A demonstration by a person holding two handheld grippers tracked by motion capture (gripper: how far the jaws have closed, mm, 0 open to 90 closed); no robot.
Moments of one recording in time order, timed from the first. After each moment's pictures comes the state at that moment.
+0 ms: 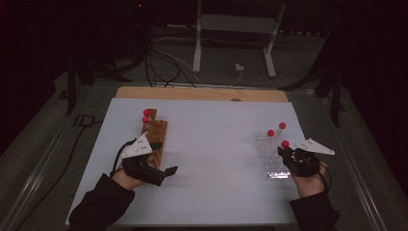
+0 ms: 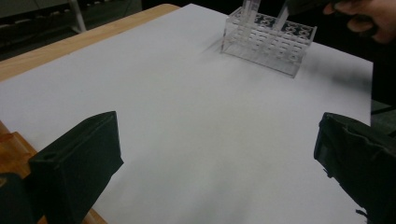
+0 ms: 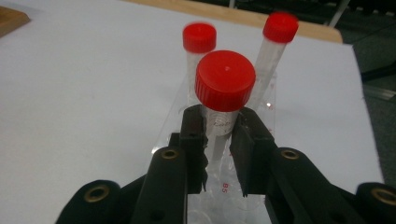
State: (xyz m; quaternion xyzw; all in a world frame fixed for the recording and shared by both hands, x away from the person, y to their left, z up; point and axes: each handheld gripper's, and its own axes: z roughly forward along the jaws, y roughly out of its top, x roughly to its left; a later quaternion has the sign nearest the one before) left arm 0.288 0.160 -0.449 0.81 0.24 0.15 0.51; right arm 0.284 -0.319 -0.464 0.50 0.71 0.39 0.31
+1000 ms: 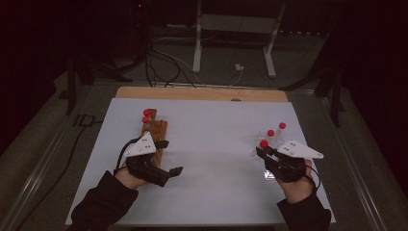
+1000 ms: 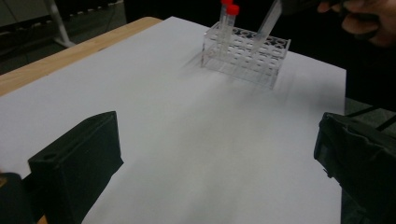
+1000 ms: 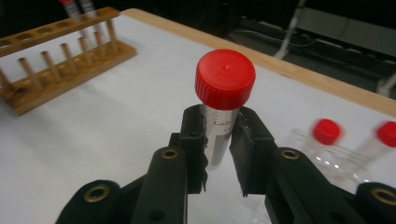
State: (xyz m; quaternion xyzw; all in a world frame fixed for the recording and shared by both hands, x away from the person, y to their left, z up) left arm 0.282 0.146 -0.431 0.81 0.21 0.13 0.53; right arm 0.252 -0.255 -0.420 0.38 0.75 0.45 0.30
